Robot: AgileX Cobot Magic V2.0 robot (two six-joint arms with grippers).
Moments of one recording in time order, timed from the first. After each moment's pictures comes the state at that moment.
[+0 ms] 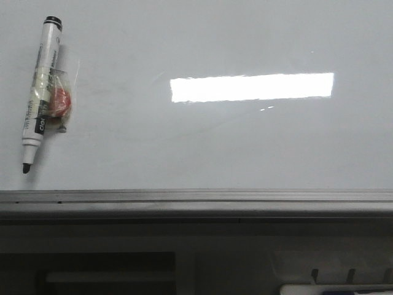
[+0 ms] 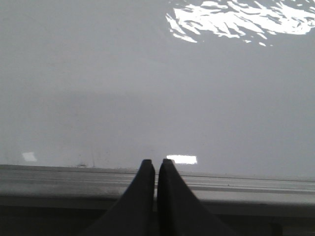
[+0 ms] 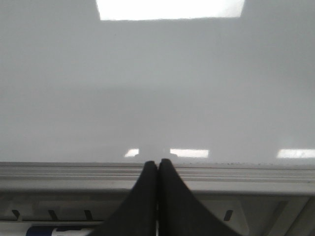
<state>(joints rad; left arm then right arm) -0.01 0.00 0.00 -0.03 0.34 -0.02 -0.04 -0.01 0.01 -0.03 0.34 -0.04</state>
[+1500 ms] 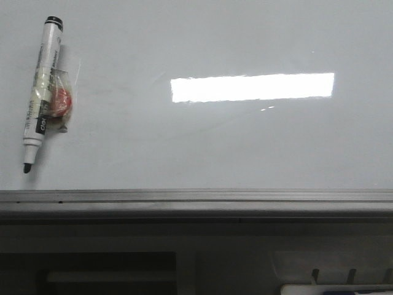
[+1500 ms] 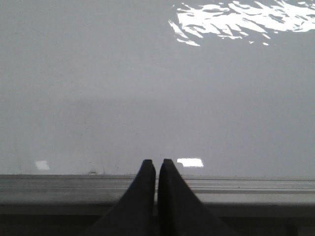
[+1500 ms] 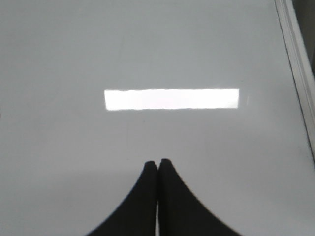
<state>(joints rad) -0.01 0.00 0.00 0.03 0.32 -0.02 -0.04 -0.01 0.01 -0.03 -0.01 -0.03</state>
